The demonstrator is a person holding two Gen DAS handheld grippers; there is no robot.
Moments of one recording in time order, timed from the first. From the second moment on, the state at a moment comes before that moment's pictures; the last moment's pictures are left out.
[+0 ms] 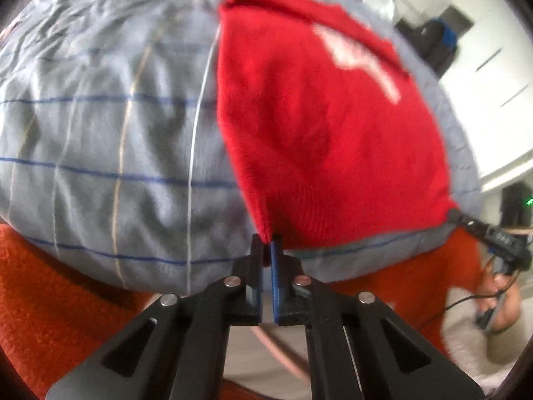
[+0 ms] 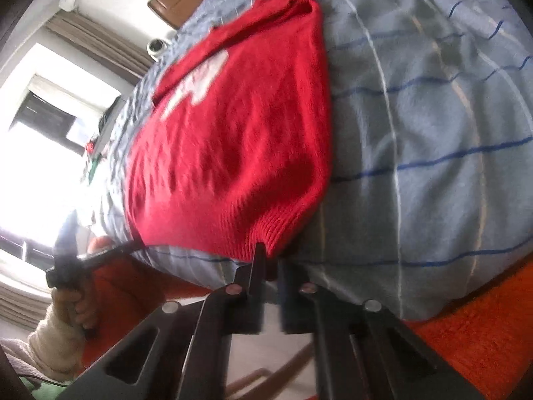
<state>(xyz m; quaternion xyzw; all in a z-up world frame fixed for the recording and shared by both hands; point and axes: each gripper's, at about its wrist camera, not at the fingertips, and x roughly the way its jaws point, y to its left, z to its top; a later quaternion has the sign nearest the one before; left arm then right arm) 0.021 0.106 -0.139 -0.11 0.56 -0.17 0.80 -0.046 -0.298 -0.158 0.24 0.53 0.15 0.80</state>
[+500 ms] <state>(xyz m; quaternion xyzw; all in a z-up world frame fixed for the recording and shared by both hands) 0.190 0.094 -0.056 -0.13 0.42 -0.13 0.89 0.117 -0.310 -0.084 0.24 0.39 0.13 0.88</state>
